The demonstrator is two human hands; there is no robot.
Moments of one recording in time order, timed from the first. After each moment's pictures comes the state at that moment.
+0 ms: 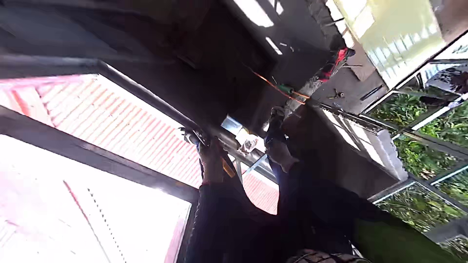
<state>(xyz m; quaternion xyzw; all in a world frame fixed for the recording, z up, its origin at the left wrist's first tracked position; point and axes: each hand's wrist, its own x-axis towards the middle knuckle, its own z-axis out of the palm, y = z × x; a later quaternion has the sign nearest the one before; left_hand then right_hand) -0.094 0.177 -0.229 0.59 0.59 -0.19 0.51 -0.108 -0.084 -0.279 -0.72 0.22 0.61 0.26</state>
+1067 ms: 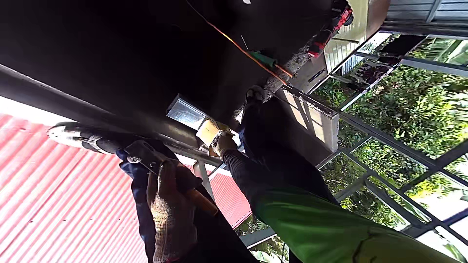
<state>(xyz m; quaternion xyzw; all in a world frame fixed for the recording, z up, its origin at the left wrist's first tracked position) -0.157 0.184 -0.346 0.39 0.64 -0.16 0.64 -0.230 0.014 -0.559 -0.69 0.24 0.68 0.00</state>
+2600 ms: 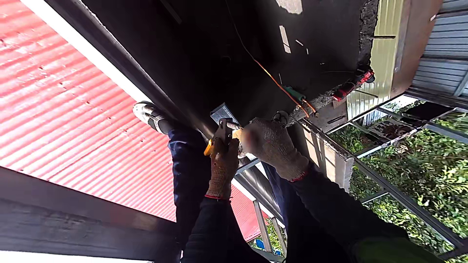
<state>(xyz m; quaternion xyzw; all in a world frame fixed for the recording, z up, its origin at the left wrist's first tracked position) -0.158 0.170 -0.367 0.58 0.52 -0.31 0.54 -0.029 0.060 -0.325 -0.88 -0.20 0.36 0.25</state>
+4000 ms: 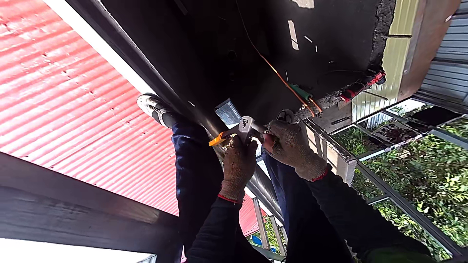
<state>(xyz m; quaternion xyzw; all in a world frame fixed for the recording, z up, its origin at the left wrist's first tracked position) -0.141 0.154 -0.345 0.70 0.41 -0.34 0.47 -0.030 0.022 -0.340 -0.85 -0.23 0.36 0.30</state>
